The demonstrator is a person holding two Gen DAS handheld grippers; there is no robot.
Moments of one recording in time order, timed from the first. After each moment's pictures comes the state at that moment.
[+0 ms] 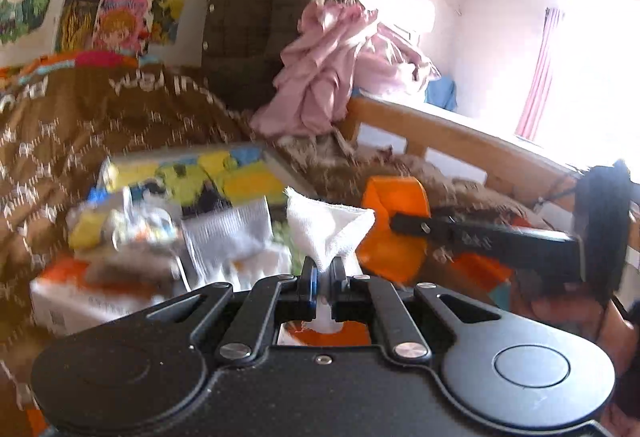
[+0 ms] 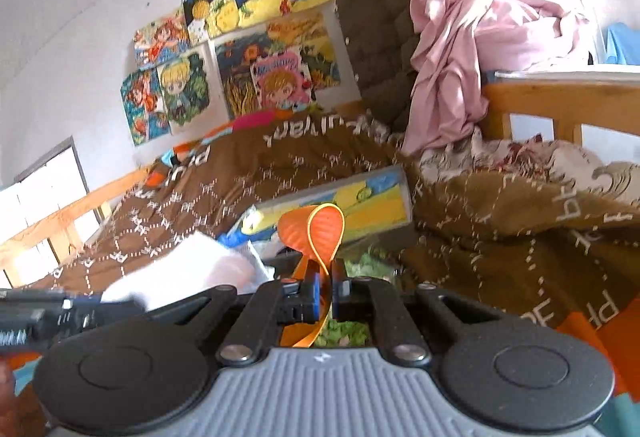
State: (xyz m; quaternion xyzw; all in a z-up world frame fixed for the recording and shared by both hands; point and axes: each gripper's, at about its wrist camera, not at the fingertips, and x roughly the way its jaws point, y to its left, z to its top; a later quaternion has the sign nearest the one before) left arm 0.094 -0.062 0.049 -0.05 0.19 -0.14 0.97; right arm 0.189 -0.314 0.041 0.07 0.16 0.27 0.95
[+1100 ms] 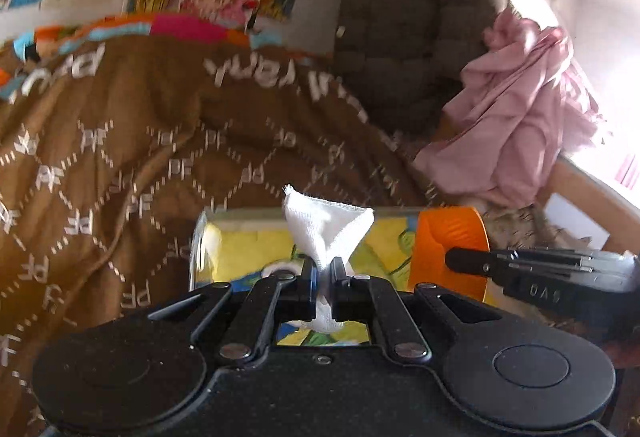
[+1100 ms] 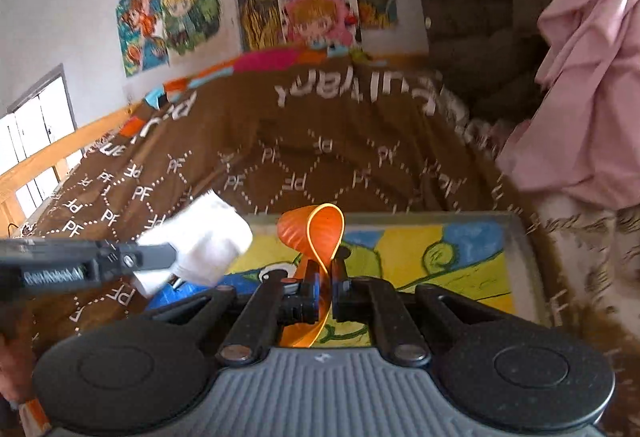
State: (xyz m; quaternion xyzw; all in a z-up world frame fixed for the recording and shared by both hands) left arm 0.387 0.108 0.047 -0.12 0.24 -0.02 0.96; right arm 0.467 -0.115 0.055 -0.03 0.24 0.32 0.92
